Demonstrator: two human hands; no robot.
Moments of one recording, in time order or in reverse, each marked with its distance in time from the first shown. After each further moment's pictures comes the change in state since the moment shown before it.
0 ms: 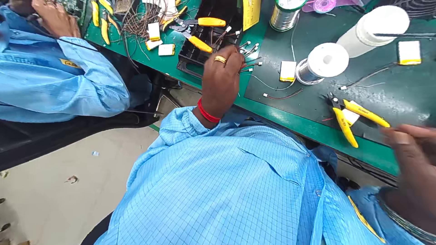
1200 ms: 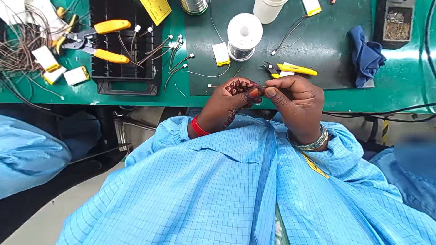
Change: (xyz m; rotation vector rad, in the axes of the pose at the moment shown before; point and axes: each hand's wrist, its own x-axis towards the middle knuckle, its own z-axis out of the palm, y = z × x) left_hand -0.018 0.094 0.033 -1.672 -0.846 -0.807; right_hand 0.003 -0.014 0.079 0.241 0.035 -0.063
